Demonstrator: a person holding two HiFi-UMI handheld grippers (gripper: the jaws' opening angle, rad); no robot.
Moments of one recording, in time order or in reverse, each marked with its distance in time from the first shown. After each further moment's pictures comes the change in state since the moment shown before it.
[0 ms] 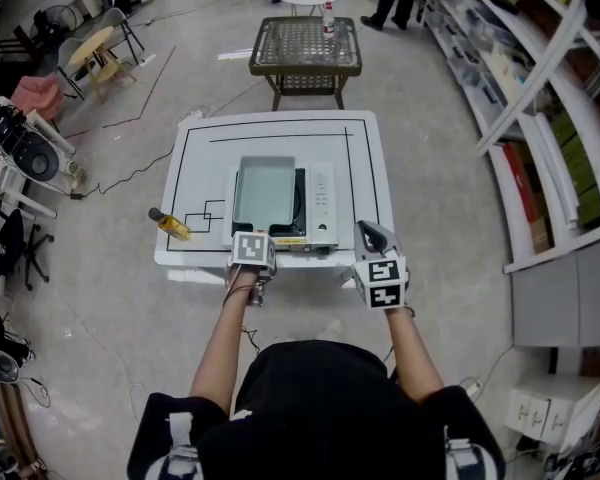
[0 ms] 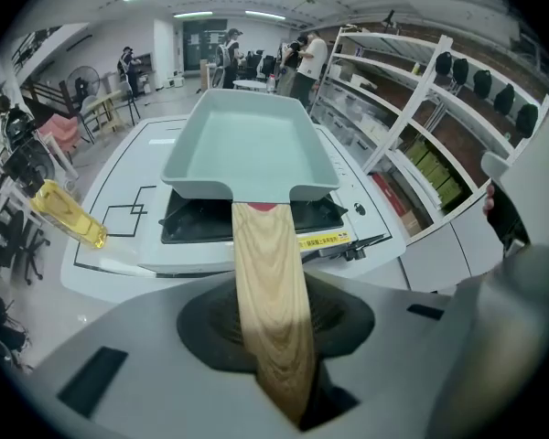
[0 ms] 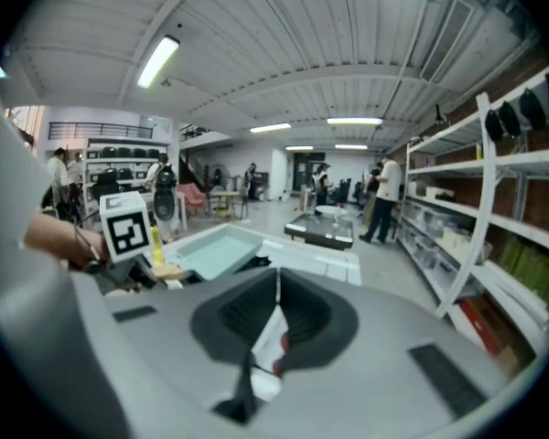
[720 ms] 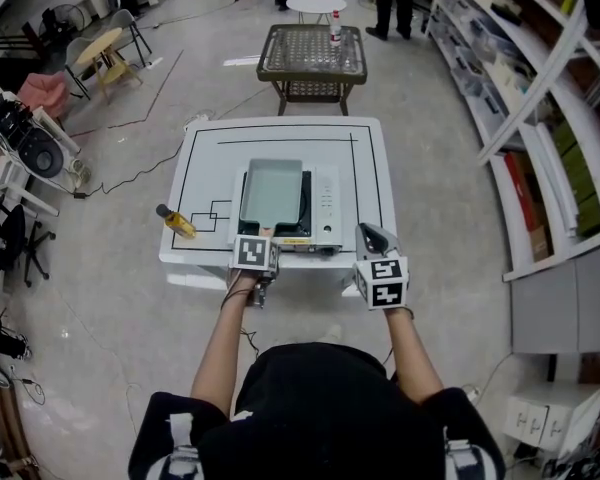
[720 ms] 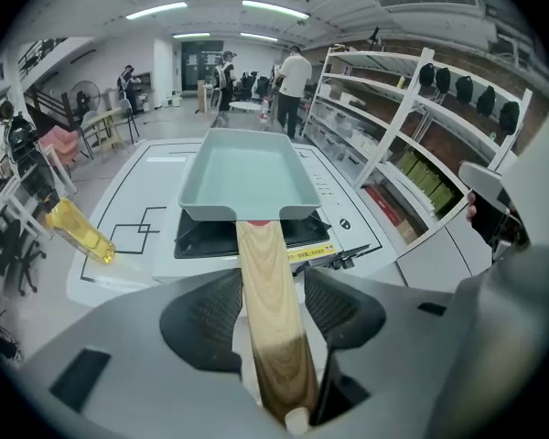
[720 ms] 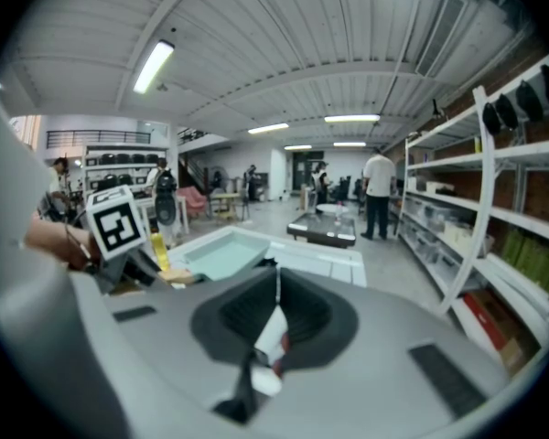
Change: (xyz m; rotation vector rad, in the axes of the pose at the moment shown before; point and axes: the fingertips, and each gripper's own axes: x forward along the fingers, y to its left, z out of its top) left arm -0.029 0.005 0.019 0.060 -0.153 0.025; right arm -0.005 0.012 0.004 0.032 0.004 0.010
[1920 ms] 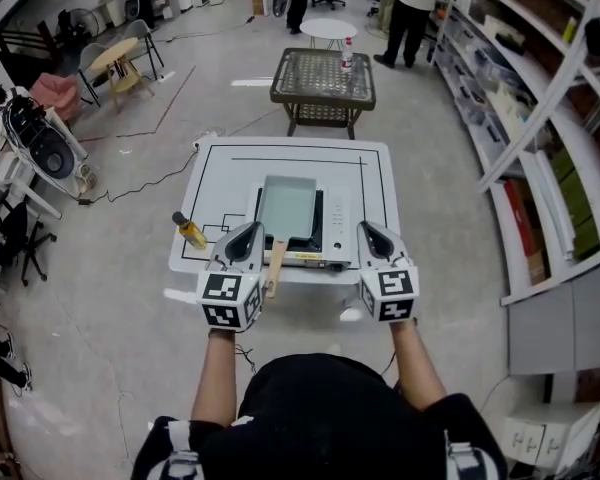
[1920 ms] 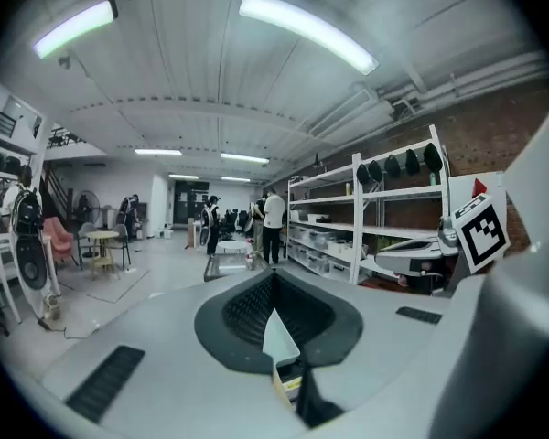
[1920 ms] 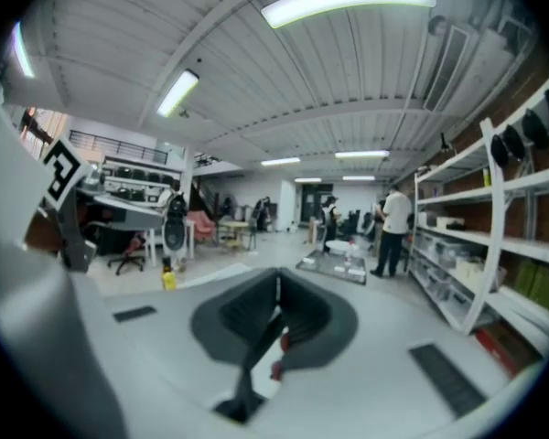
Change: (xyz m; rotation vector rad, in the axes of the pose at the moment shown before) left arm -0.235 -0.026 0.110 0.179 -0.849 -0.047; right arm -0.036 0.040 0.097 -0.067 -0.215 0.035
